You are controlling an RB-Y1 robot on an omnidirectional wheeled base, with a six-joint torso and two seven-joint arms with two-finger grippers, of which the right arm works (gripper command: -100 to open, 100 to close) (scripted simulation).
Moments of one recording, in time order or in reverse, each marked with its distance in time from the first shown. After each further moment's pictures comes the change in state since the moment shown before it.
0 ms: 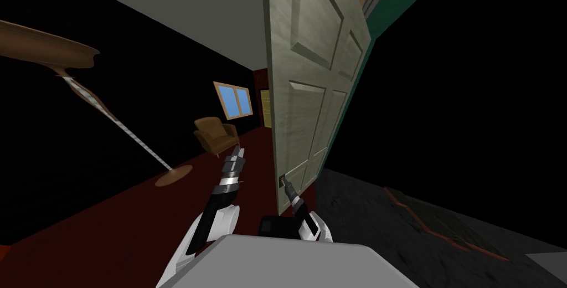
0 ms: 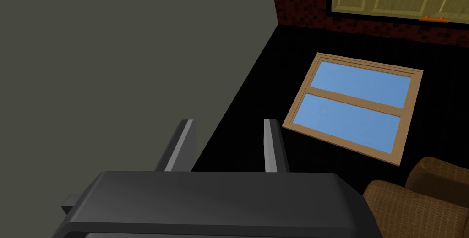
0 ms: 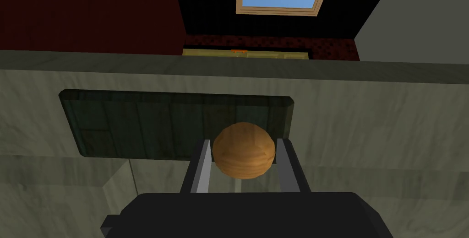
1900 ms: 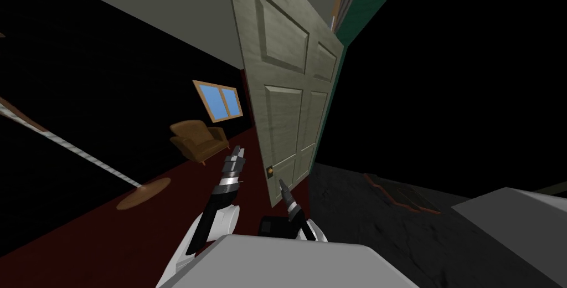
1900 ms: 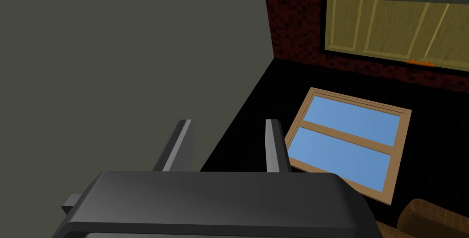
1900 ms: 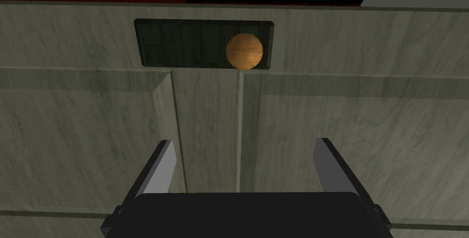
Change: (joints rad) arm 0.090 0.043 0.009 -0.068 0.011 0.031 0.079
